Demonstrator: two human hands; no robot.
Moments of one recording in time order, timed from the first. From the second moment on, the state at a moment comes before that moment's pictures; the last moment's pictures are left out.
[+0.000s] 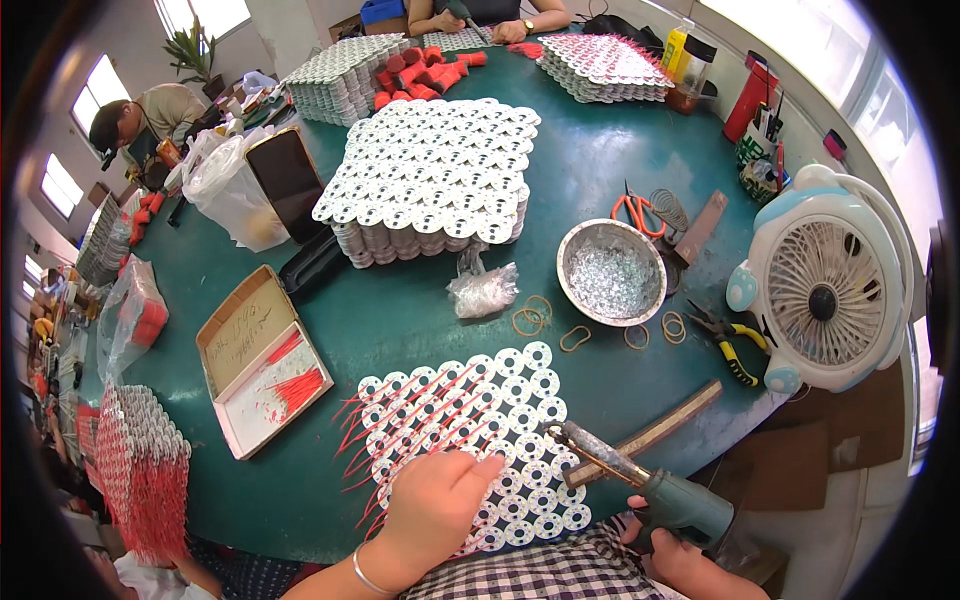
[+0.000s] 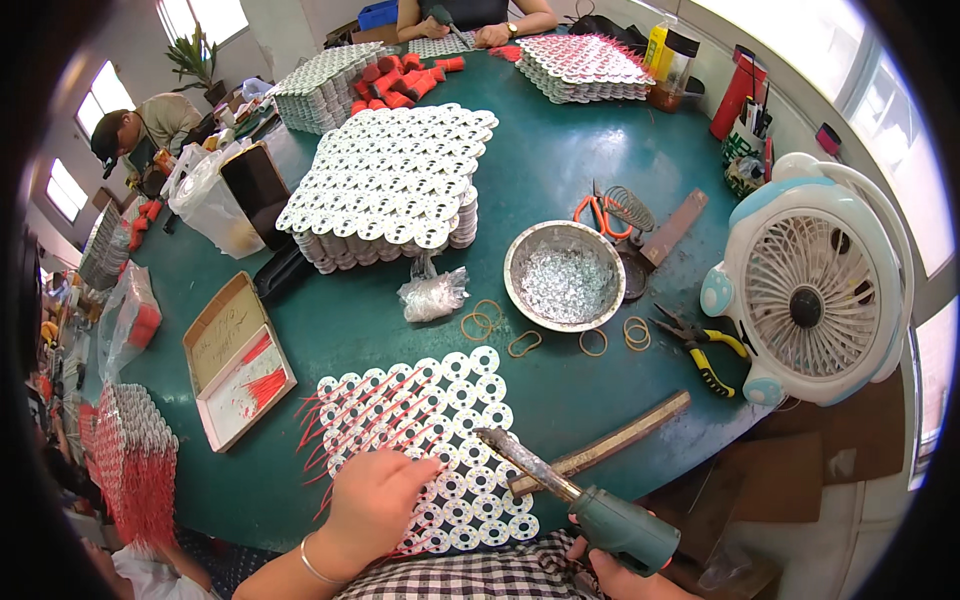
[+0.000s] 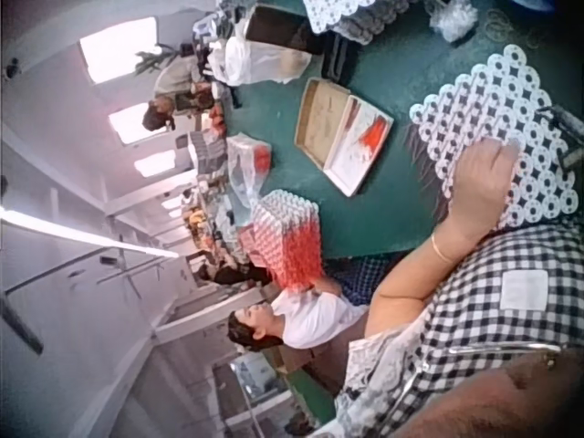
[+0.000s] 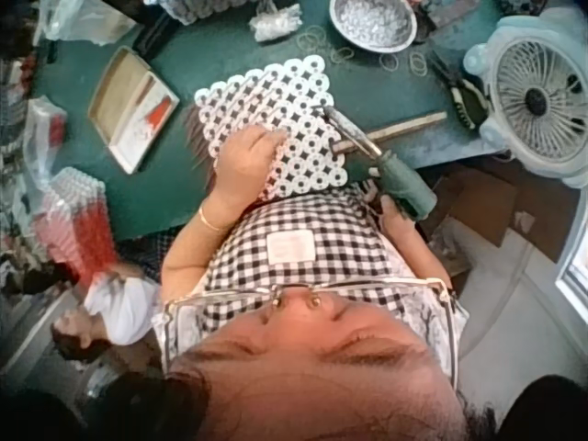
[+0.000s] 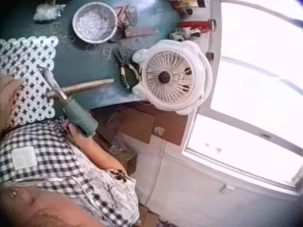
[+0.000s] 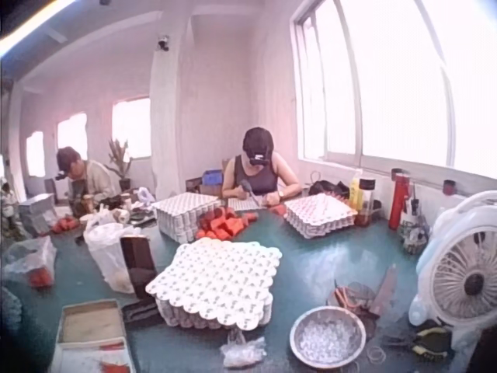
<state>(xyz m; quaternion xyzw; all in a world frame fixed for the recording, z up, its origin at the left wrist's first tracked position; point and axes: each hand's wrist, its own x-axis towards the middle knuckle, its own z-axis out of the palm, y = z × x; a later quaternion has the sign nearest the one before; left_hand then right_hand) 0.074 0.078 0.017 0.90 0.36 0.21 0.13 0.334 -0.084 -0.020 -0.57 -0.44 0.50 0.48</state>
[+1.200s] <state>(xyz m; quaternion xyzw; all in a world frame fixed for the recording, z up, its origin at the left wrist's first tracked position) 0.071 0.053 -0.010 0.85 0.40 0.30 0.16 0.331 -0.087 -0.022 -0.57 -0.66 0.34 0.35</state>
